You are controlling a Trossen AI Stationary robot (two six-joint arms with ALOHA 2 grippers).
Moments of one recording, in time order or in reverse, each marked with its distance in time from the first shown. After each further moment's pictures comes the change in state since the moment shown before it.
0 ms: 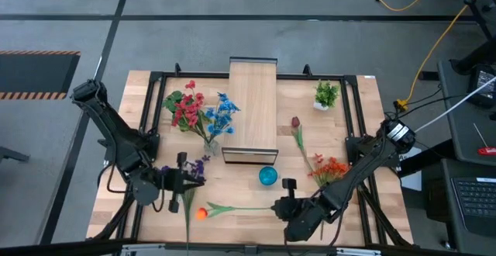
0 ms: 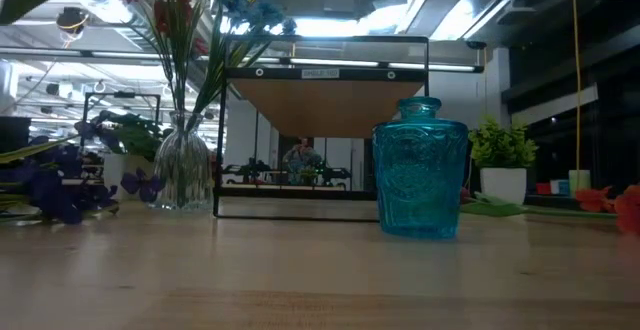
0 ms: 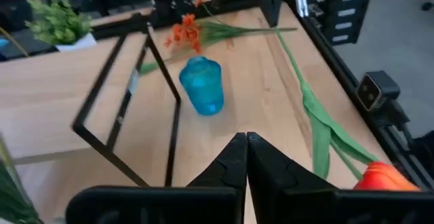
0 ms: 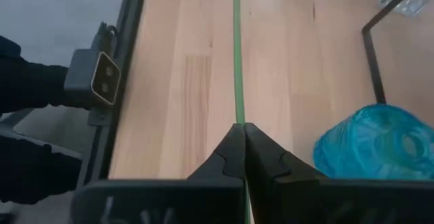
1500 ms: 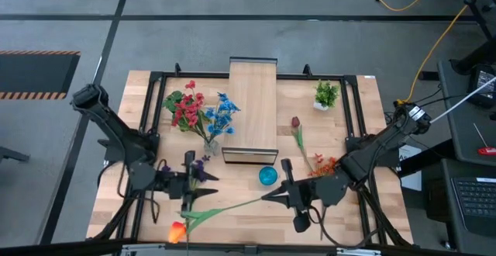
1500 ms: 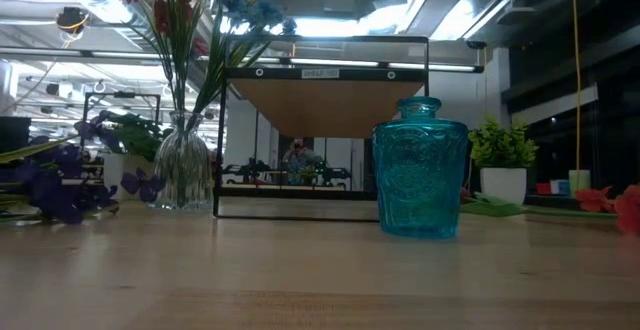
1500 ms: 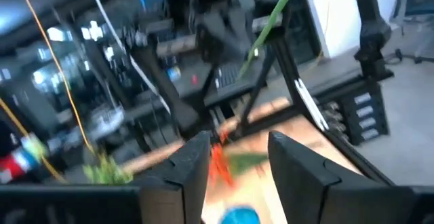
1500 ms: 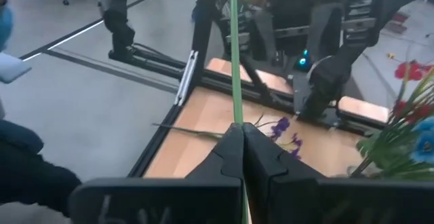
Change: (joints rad) left arm 0.094 0.102 0.001 0.779 0.032 0.762; right arm -0.084 -0.259 0.000 0.393 -0.027 -0.576
